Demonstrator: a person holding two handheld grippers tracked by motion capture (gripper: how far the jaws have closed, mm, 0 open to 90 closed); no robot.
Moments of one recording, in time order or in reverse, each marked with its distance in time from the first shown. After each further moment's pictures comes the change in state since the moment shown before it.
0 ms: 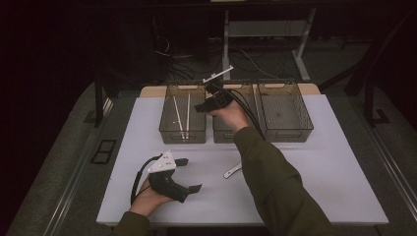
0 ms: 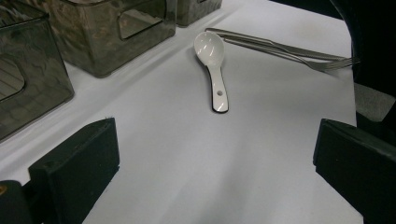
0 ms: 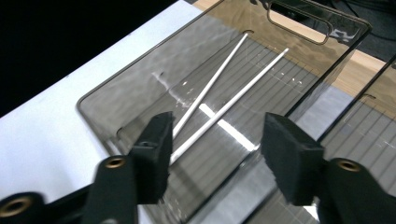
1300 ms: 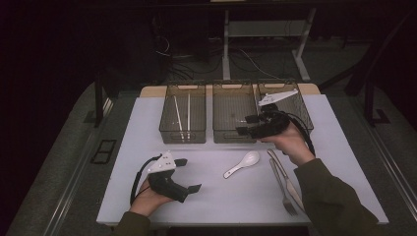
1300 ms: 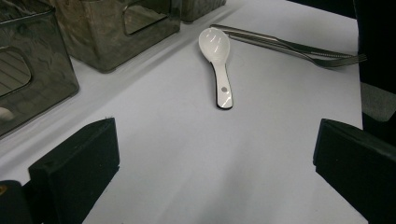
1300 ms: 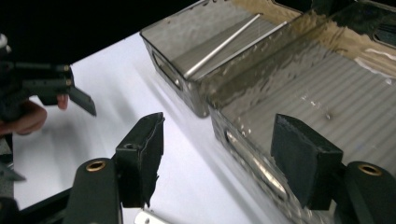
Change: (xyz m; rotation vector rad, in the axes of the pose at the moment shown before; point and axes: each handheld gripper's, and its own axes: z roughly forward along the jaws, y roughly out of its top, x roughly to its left) left arm 0.000 -0.001 -0.001 0.011 0.021 -0.005; right arm -0.028 -0.112 -0.117 -0.113 0.123 -0.057
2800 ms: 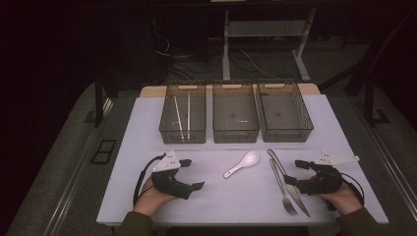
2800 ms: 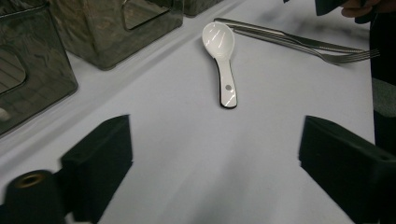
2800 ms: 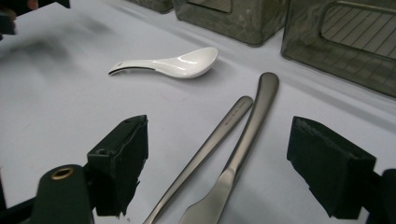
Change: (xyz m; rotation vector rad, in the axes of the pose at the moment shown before) left arm -0.002 0.006 0.010 0.034 0.012 0.010; right arm 0.002 -0.181 -0.077 -0.074 -0.134 0.082
